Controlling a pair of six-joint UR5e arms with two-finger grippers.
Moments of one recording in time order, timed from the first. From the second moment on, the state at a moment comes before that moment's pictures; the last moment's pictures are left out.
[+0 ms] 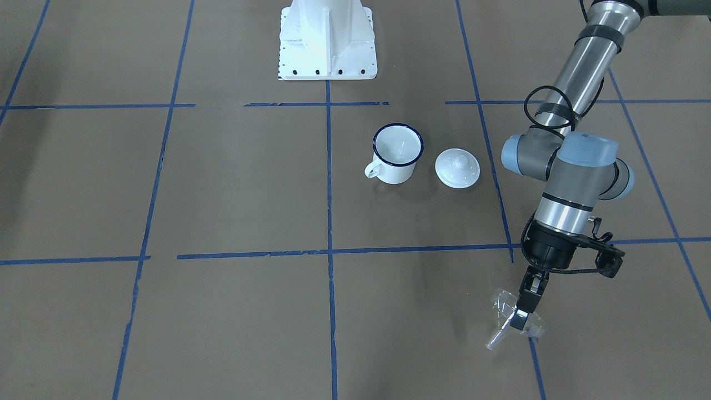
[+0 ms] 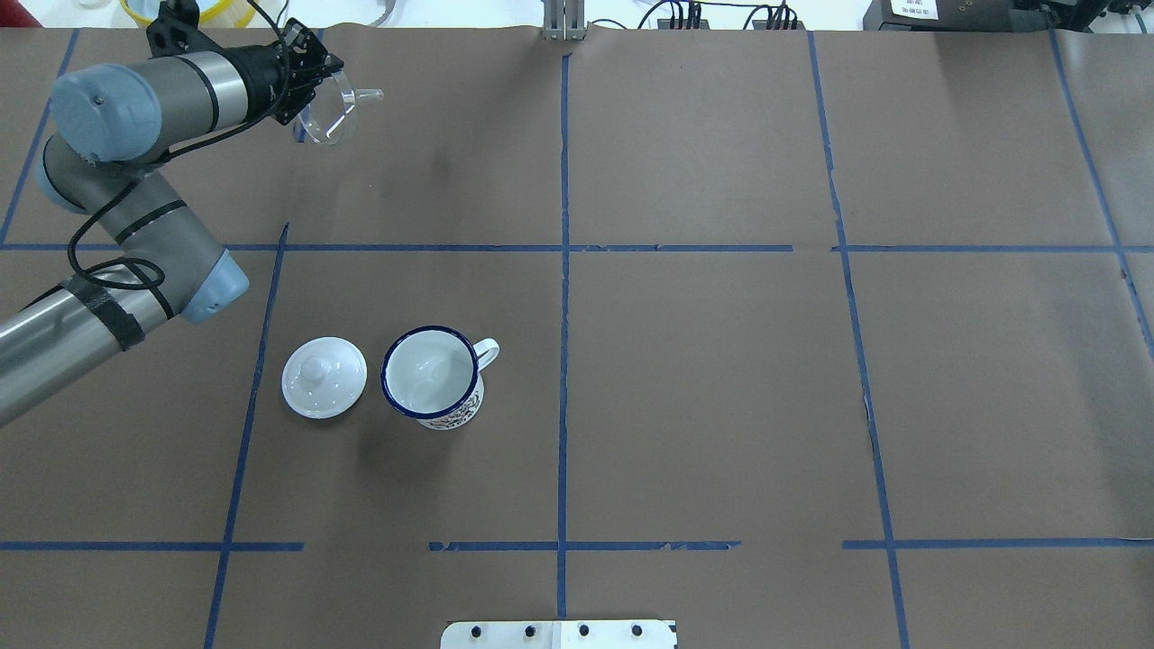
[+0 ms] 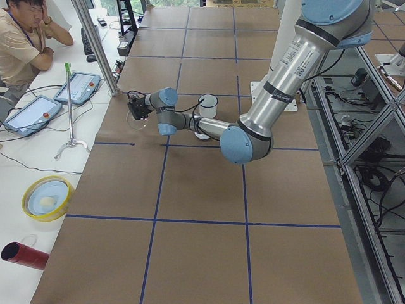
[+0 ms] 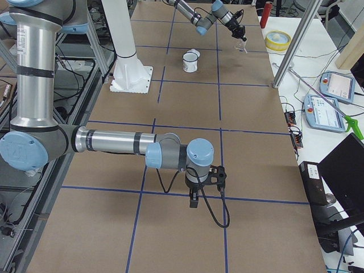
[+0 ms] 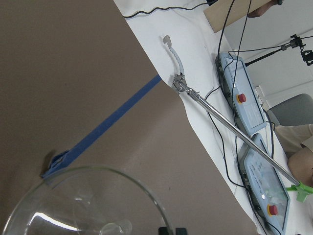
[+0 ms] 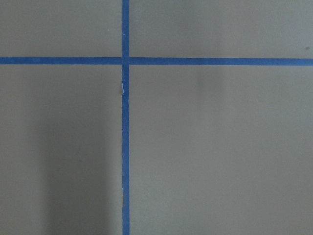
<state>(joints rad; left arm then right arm) -0.91 -2.15 -1.20 -2.78 -1.64 -1.99 1.57 -1.68 1.66 -1.57 2.29 0.01</state>
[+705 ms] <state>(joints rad) -0.89 -2.17 -1.74 -2.02 -1.86 -1.96 1.57 -1.68 1.66 -1.57 2.29 0.01</state>
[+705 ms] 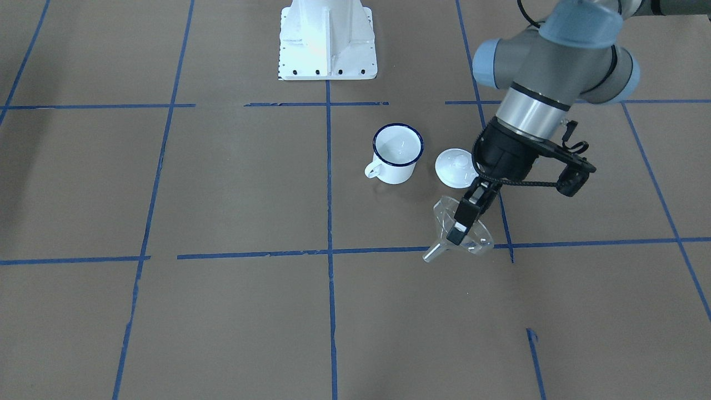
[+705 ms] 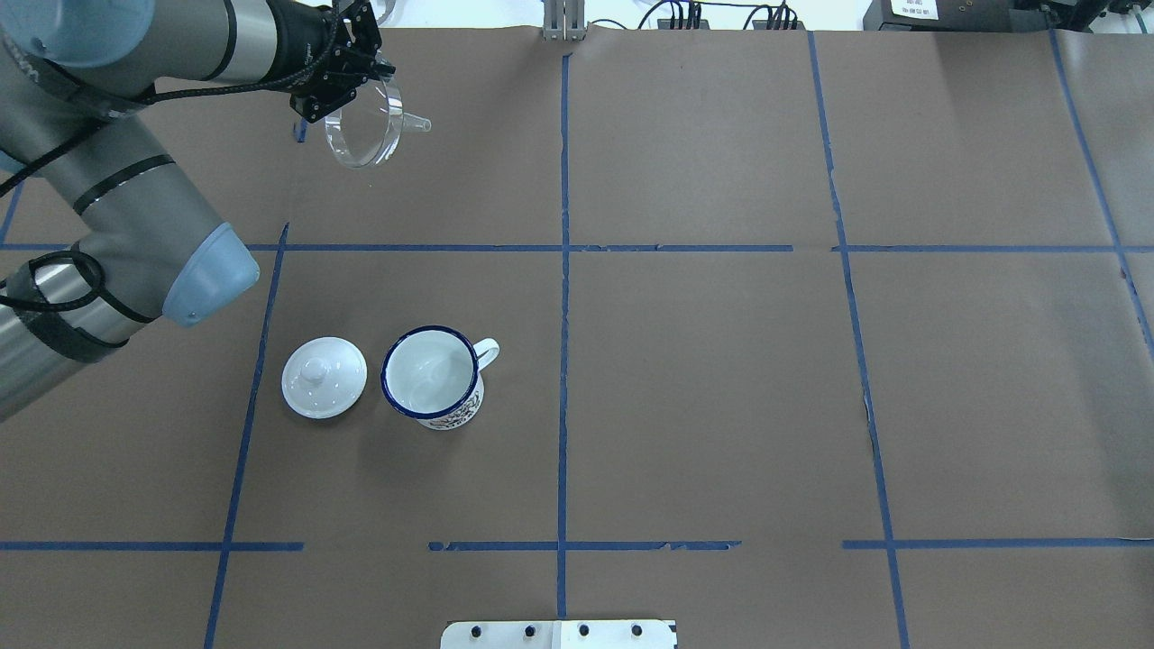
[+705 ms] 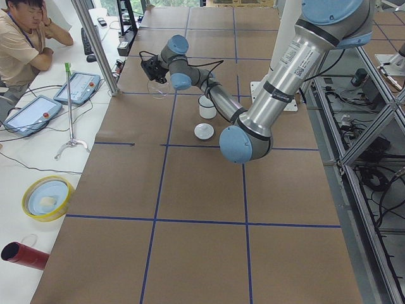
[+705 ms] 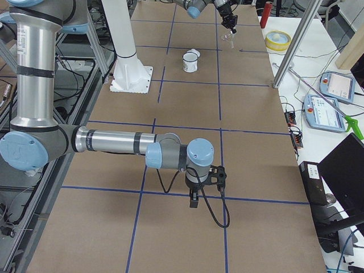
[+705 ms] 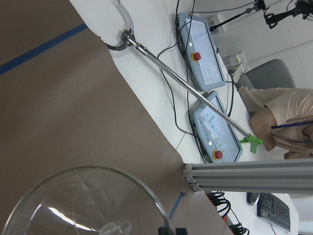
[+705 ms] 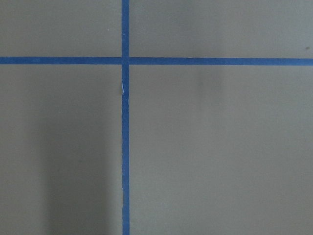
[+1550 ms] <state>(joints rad) -0.64 -2.50 -1.82 -0.98 -1.88 -1.79 1.57 -1.68 1.66 -1.57 2.29 0.01</state>
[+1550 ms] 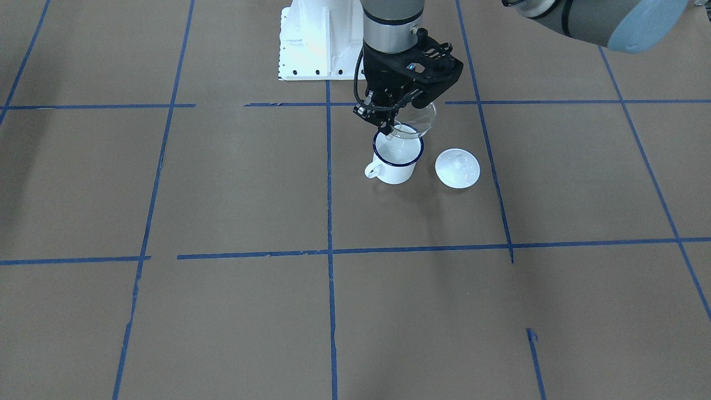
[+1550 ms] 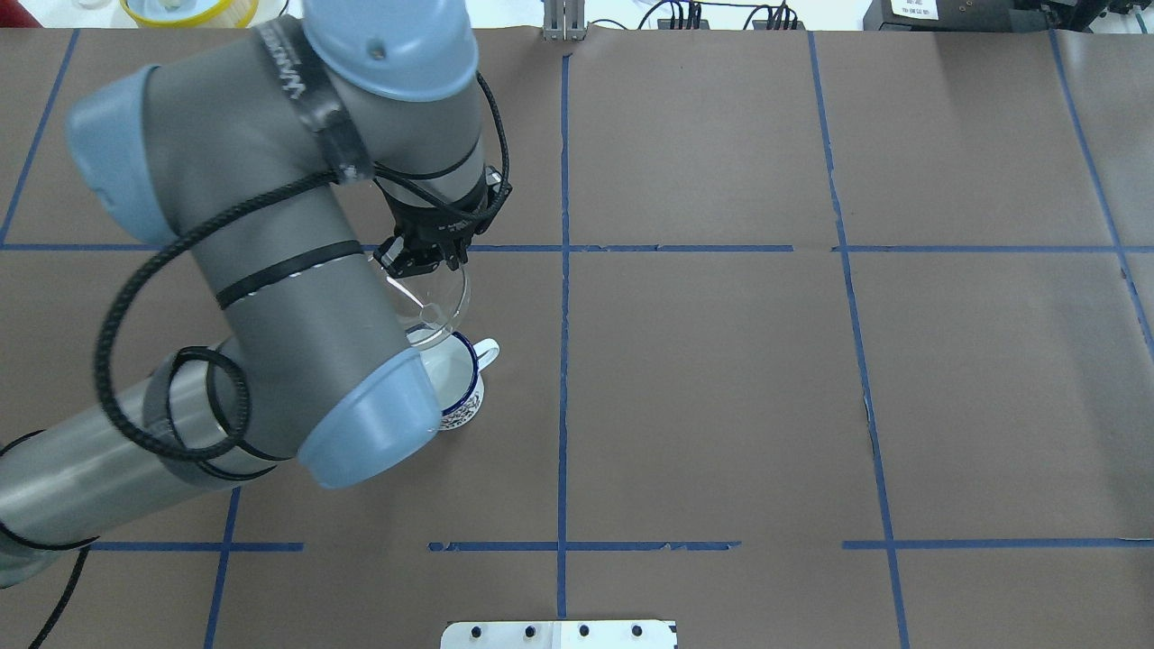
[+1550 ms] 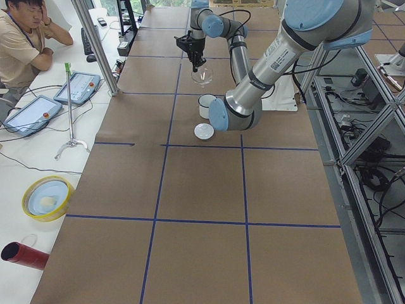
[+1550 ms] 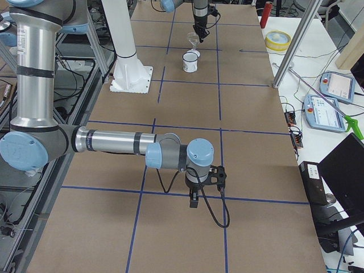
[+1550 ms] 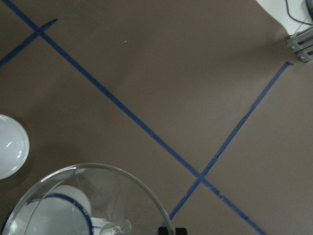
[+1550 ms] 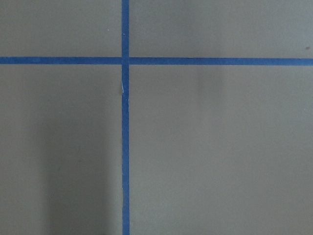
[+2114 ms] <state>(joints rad) -0.56 -2.51 -1.69 -1.00 -1.84 -1.76 1.57 -1.68 1.66 -1.57 2.29 0.01</state>
